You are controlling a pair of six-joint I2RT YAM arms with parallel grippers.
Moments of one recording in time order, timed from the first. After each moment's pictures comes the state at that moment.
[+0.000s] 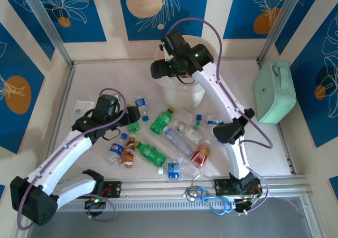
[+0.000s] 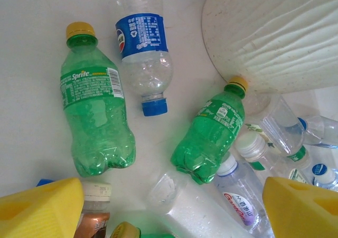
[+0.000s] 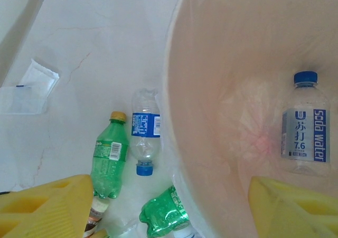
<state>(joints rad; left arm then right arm) -0.45 1.02 0.87 -0.64 0.05 -0.68 0.69 2.11 2.62 -1.38 0.04 0.37</state>
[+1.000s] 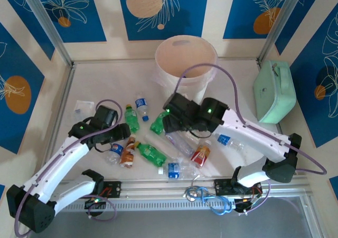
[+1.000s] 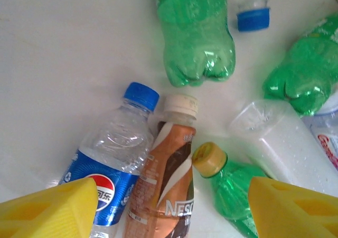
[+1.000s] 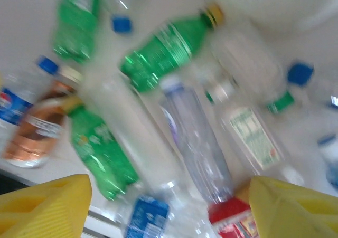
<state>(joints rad) -0.48 0.94 0.81 -0.96 0.00 -0.68 1.07 1.40 1.49 -1.24 0.29 0.76</state>
